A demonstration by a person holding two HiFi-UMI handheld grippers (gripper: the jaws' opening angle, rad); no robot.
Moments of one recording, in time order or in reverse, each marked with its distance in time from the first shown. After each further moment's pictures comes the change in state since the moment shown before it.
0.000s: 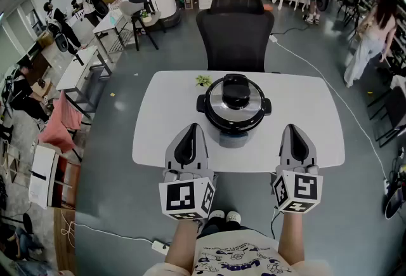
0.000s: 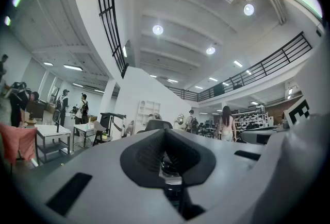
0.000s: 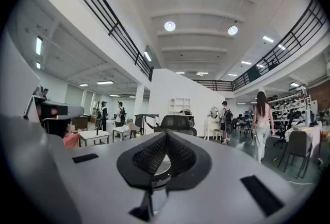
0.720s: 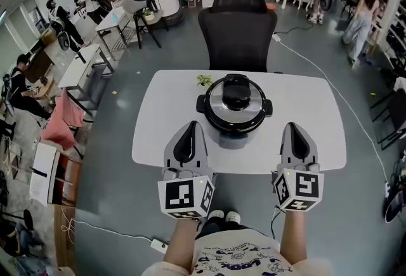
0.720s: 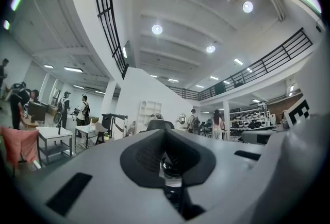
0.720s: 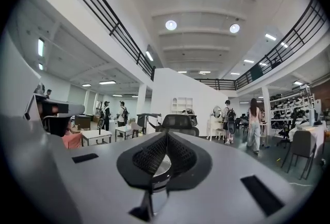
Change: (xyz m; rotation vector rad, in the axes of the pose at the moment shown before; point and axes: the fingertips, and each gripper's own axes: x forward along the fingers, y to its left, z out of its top) left arm 0.015 -0.005 0.002 0.019 0.002 0.019; right arm 0.017 -0.012 -0.001 -0.004 0.007 0.028
